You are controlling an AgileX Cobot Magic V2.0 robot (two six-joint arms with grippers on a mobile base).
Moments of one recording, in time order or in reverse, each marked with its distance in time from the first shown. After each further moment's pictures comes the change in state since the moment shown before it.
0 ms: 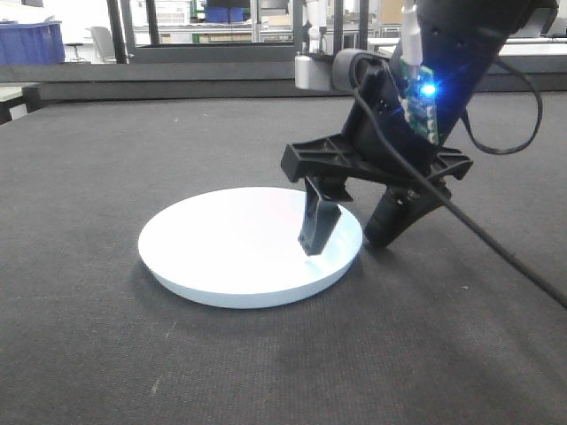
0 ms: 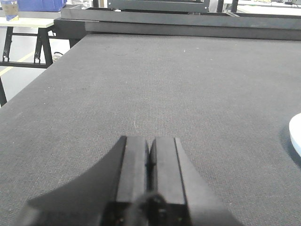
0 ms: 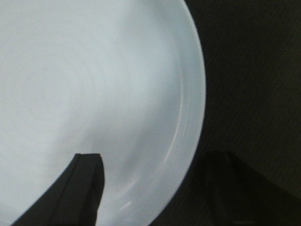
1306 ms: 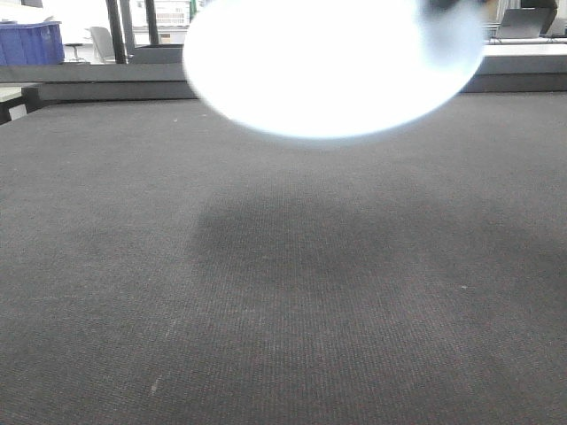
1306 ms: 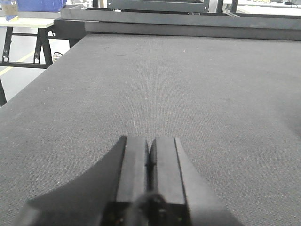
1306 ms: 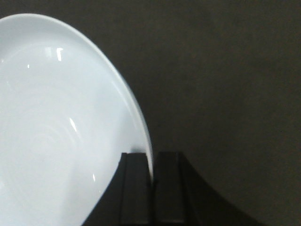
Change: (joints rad) left arm 0.000 0.000 0.000 0.000 0.000 0.000; right arm -0.128 -0.574 0.044 -0.073 0.037 -0.001
